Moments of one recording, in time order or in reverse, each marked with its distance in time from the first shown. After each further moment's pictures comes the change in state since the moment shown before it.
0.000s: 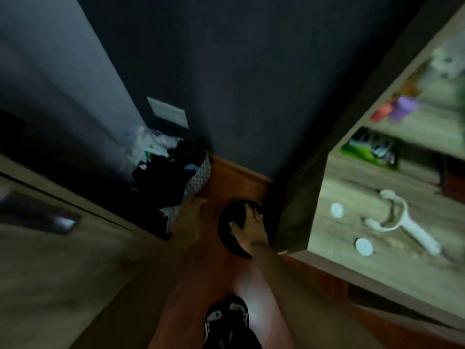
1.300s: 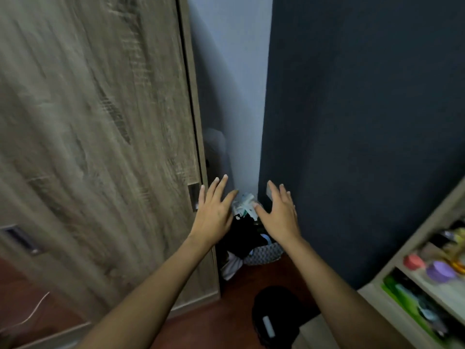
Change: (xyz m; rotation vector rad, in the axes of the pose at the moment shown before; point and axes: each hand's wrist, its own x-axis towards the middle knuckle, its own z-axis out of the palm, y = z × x) left_hand -0.212 0.198 -0.161 0.565 0.770 -0.050; right_hand -0.164 -0.149 -0.210 -0.138 0.058 -1.022
